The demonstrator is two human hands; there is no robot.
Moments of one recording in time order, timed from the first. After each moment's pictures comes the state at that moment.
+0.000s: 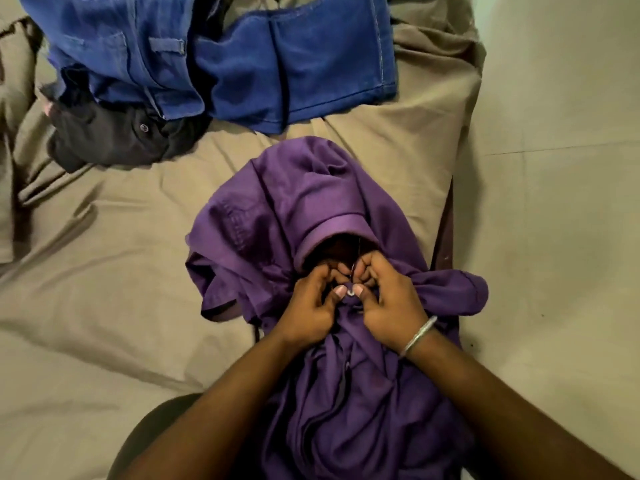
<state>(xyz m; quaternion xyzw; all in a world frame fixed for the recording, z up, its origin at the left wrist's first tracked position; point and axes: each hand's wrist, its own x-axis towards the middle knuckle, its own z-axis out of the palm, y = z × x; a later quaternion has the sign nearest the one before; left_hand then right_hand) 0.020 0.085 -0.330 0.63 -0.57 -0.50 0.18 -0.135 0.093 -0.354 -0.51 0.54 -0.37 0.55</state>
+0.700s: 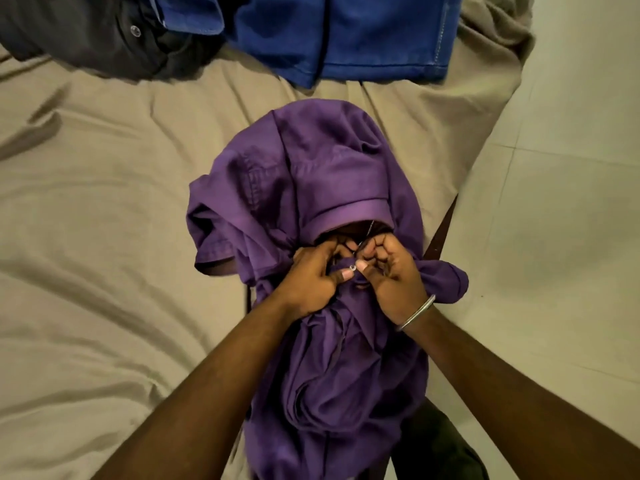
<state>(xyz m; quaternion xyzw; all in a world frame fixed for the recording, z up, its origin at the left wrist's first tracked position) 0.014 0.076 -0.323 0.66 -0.54 -0.51 0.12 -0.147 0.080 -0.348 -0.38 0.52 -0.34 0.68</state>
